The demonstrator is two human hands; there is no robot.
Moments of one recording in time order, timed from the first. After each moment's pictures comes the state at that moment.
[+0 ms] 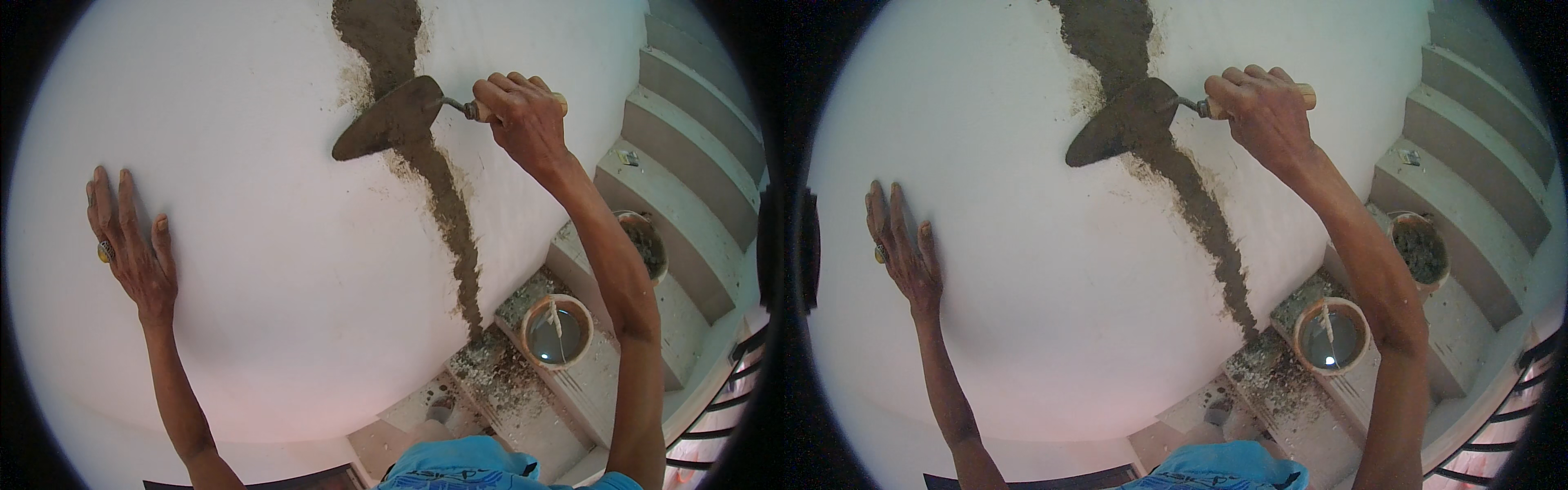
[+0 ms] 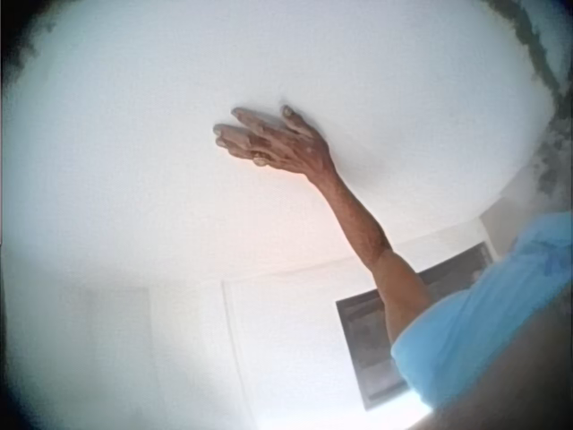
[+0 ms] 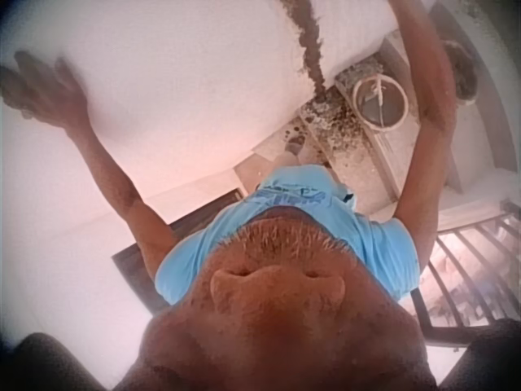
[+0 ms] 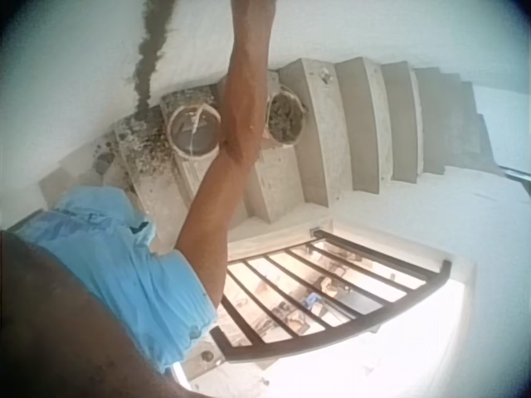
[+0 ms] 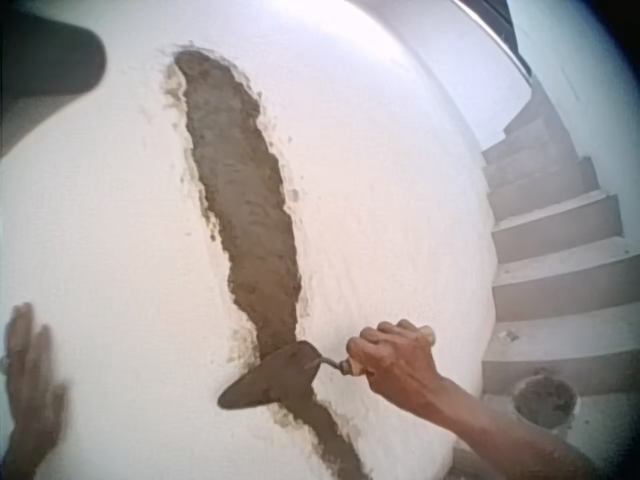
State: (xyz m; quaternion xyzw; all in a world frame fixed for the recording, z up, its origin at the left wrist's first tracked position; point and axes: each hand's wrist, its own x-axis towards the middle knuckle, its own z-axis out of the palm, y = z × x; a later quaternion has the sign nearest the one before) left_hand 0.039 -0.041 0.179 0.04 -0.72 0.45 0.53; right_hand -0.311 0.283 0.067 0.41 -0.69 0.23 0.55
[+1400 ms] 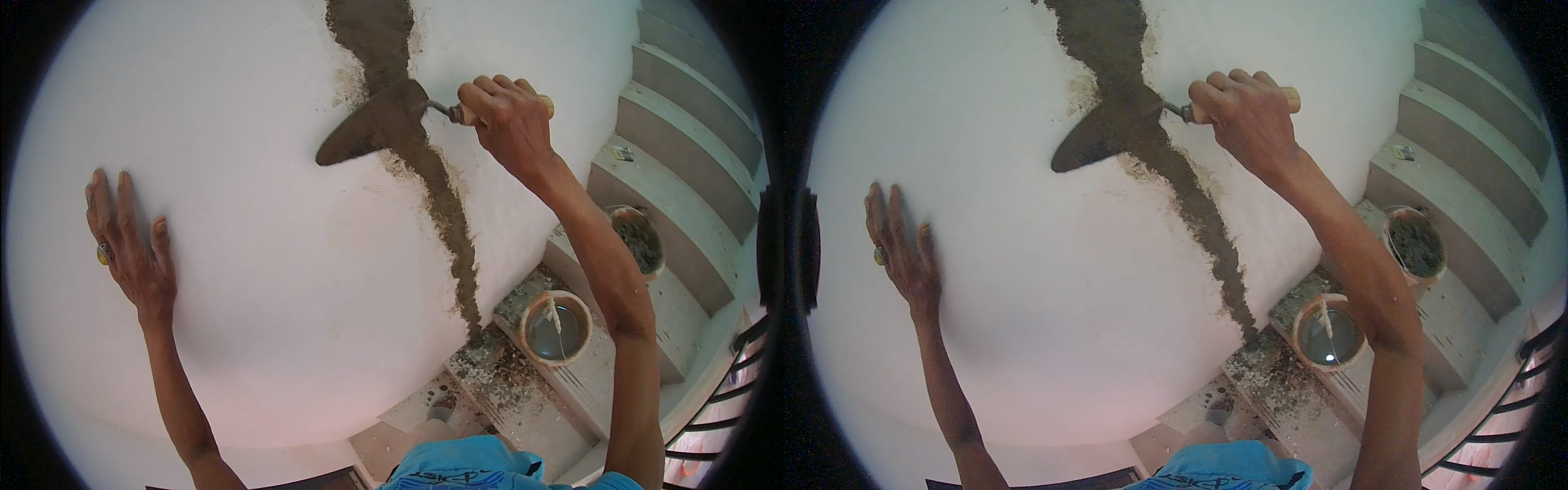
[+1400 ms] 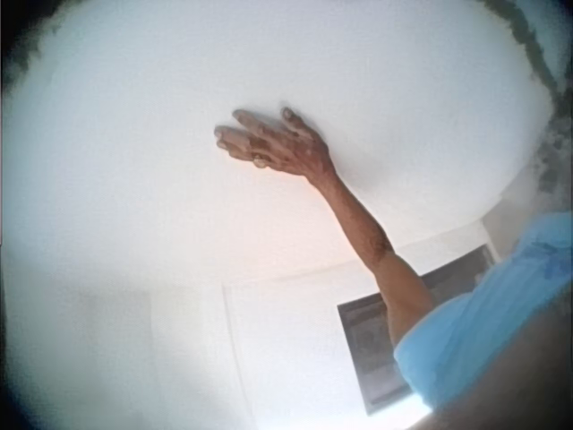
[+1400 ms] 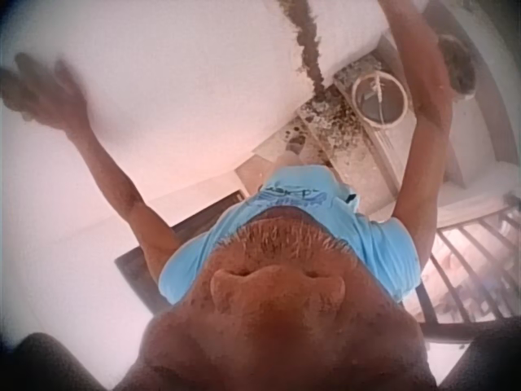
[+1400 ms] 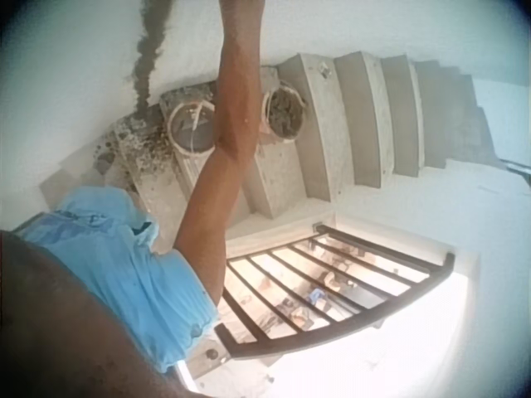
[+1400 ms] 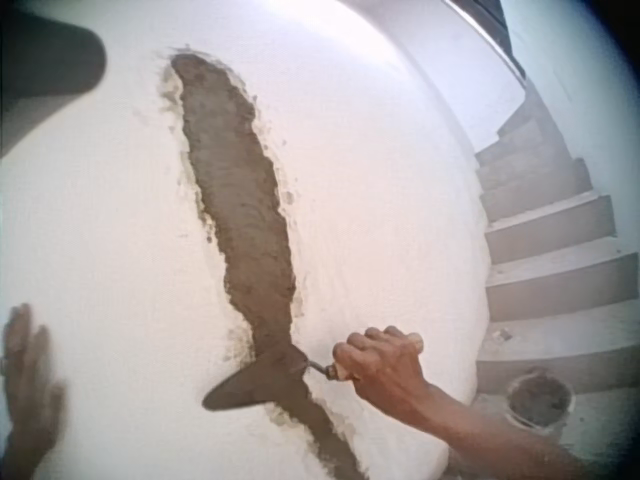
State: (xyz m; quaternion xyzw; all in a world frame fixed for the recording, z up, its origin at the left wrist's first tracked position) left_hand 0.039 -0.038 0.179 0.03 -0.72 0.45 0.53; right_hand -0.304 0.272 0.063 0.41 -0.68 0.23 0.57
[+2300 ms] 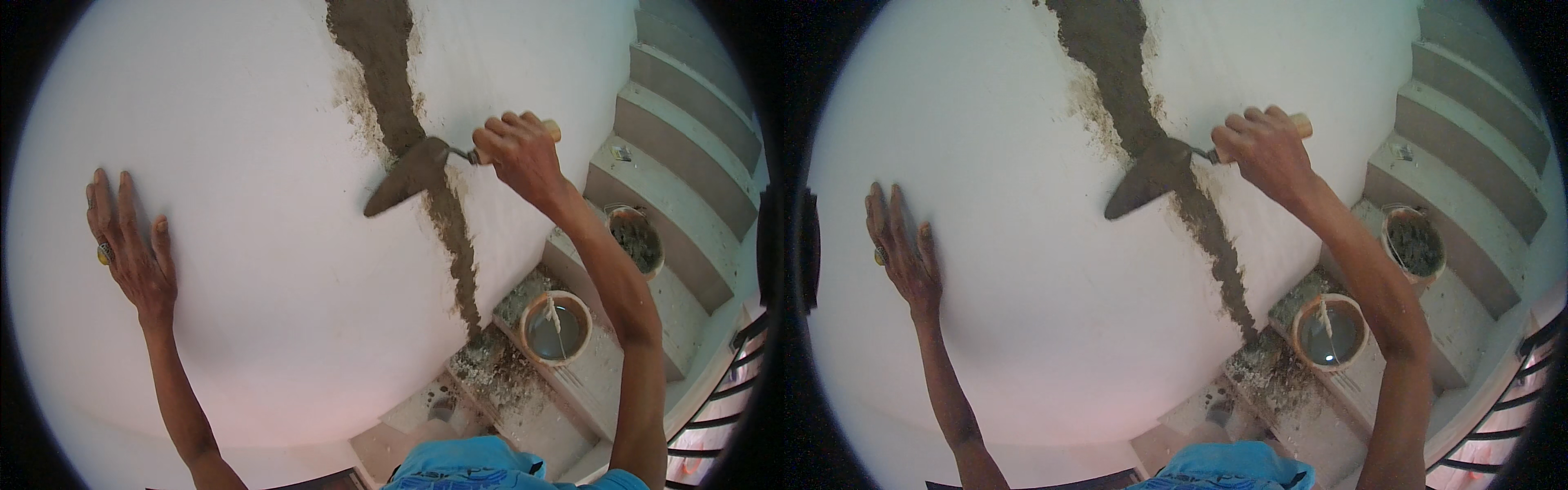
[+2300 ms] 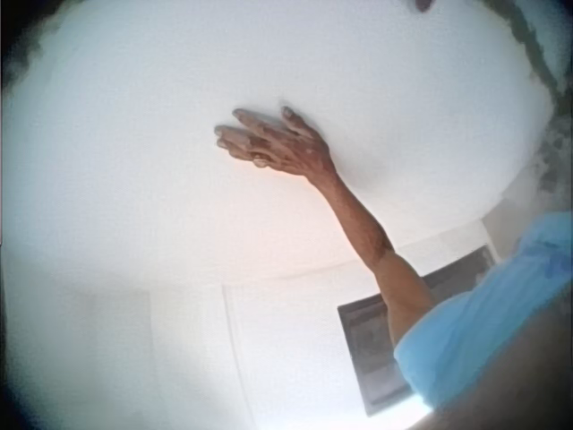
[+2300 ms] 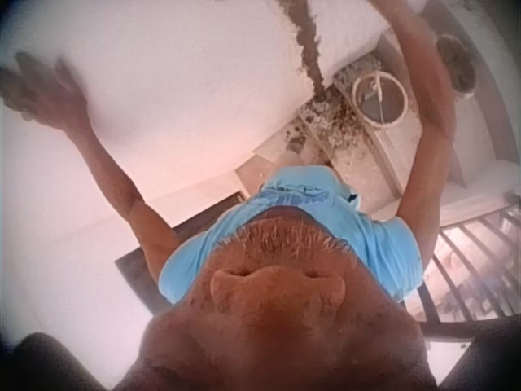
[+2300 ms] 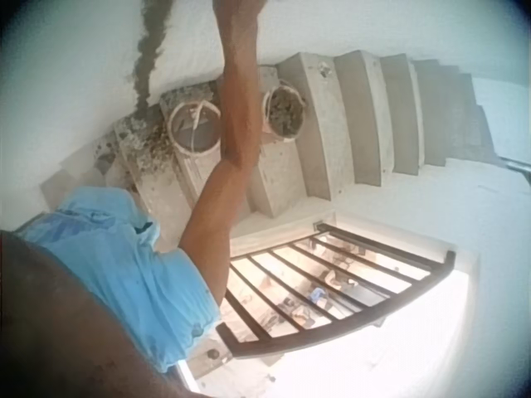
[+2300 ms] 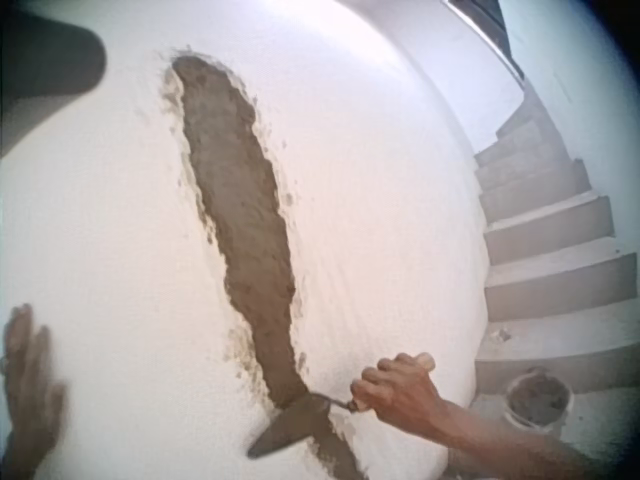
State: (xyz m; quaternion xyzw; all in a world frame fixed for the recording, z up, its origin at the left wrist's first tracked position) left_hand 0.040 -0.040 0.179 0.03 -0.72 0.45 0.53; right_hand -0.300 0.295 0.025 0.45 -0.72 0.17 0.50
